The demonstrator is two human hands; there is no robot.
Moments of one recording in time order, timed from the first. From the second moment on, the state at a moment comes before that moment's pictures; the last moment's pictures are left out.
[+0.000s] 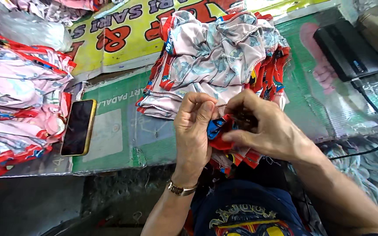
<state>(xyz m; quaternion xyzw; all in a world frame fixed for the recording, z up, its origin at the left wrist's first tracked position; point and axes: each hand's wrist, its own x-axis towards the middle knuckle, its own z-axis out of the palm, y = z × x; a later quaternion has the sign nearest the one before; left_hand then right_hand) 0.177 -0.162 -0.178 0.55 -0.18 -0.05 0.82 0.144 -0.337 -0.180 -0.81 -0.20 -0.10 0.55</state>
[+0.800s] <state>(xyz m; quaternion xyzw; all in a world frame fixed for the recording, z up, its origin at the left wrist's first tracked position) 0.182 -0.165 -0.184 0.61 -0.22 -0.07 0.76 0.154 -0.342 -0.187 -0.54 -0.10 0.05 0.83</state>
